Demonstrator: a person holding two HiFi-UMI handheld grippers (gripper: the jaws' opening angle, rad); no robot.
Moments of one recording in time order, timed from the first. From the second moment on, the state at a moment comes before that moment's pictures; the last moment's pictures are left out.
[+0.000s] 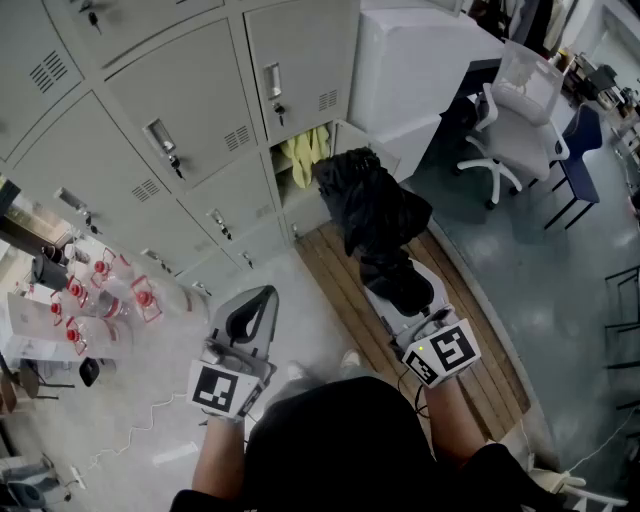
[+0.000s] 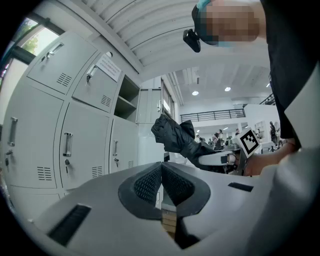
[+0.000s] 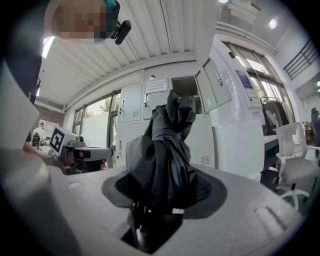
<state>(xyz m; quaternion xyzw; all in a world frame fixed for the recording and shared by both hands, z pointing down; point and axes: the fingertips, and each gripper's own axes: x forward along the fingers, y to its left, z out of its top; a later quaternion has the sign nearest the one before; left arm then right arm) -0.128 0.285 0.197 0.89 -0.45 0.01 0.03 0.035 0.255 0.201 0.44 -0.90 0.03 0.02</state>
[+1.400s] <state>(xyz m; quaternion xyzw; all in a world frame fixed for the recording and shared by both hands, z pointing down) -0.217 0.237 0.250 0.90 -0.43 0.02 0.09 -0.020 0.198 0.242 0.48 -0.87 0.08 0.03</state>
